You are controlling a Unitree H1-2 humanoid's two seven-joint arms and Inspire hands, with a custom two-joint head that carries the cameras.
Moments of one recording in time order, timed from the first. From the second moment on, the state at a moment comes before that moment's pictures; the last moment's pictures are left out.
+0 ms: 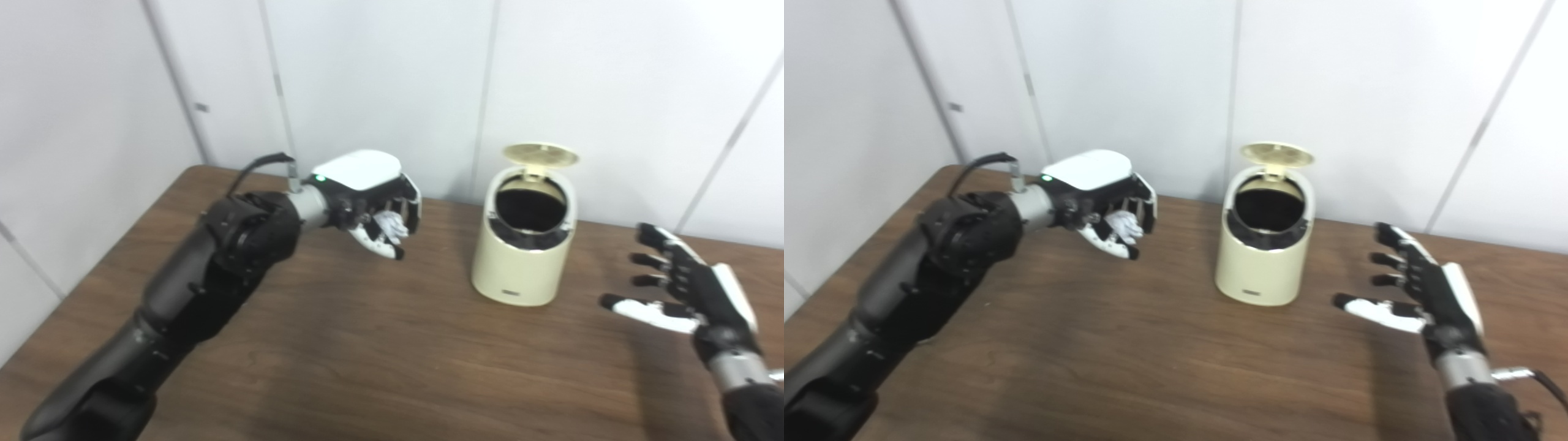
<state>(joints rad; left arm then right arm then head) -0.62 0.64 -0.25 -0.35 0.64 0.25 -0.75 -0.32 -0.23 0.03 -0.03 -0.19 0.20 0.11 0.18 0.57</state>
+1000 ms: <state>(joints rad) -0.78 0.43 -0.31 -0.13 0.63 0.07 -0.70 -0.31 -0.18 0.07 -0.03 -0.27 0.19 0.07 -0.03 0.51</state>
